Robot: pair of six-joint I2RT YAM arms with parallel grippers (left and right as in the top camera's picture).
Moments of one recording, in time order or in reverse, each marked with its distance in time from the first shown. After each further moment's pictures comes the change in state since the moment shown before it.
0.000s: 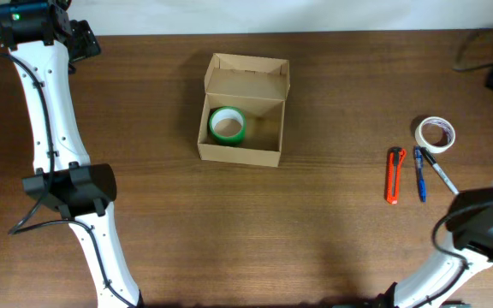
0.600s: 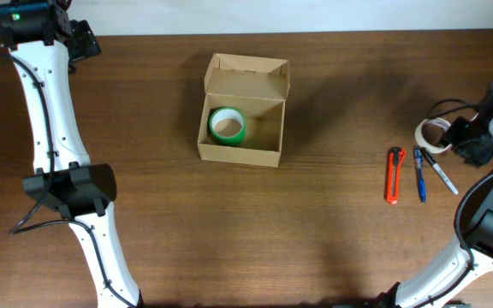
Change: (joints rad) left arm 0.000 0.000 0.000 0.000 0.000 0.000; right arm -0.082 0.011 -0.727 0.483 -0.186 0.050
